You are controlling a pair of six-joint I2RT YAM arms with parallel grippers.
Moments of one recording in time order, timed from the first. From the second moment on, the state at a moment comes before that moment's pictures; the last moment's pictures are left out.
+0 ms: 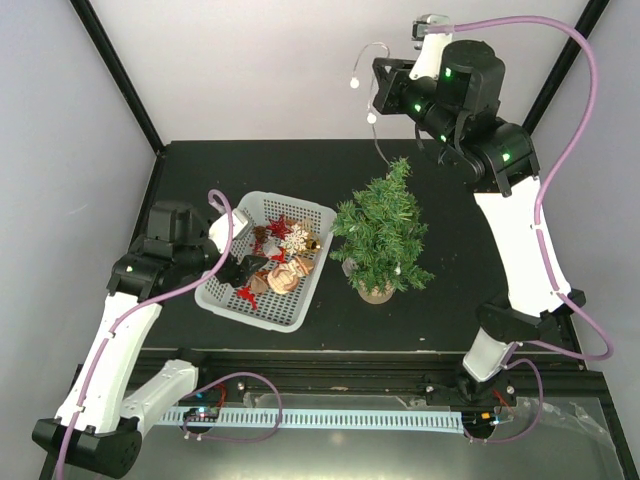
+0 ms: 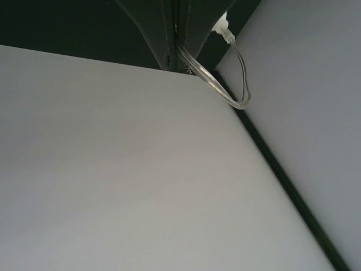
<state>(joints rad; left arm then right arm) -0.21 0.88 1.06 -0.91 0.53 0.36 0.58 1.72 2.48 -0.84 0.10 0.36</state>
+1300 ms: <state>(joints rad) -0.20 0.82 1.03 -0.88 0.53 0.36 0.91 1.35 2.04 -0.74 -0.18 0.39</state>
